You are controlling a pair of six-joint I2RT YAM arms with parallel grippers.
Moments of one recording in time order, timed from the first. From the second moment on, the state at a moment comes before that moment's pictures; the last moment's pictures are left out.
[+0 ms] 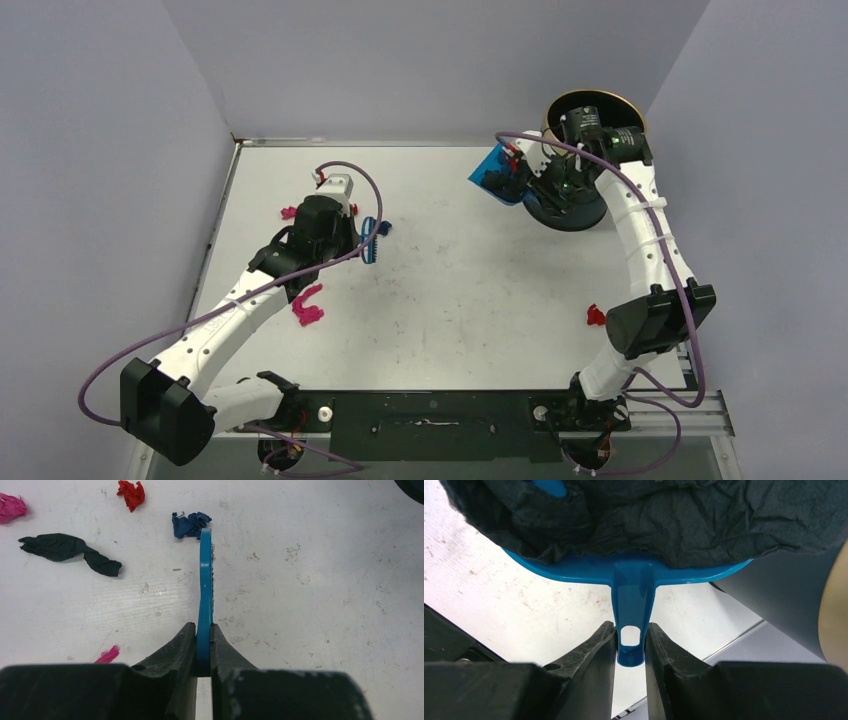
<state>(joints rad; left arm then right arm) -0.50 1.15 0.97 -0.41 -0.18 -0.34 0.20 1.67 1.90 -1.38 -0.20 -0.76</state>
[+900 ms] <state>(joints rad) -0.54 1.16 0.97 -0.42 -0.18 -0.33 -0.22 1.79 2.23 -1.16 -0.07 -0.46</state>
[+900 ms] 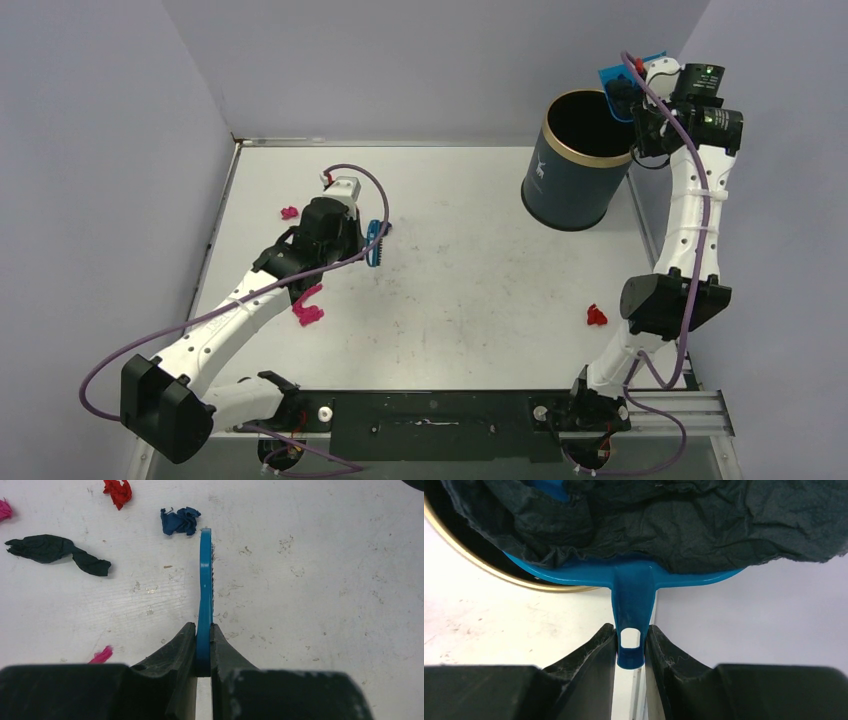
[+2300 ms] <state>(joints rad) -0.56 1.17 0.97 -0.42 -0.17 -0.32 0.03 1.87 1.94 -0.67 0.81 -1.07</state>
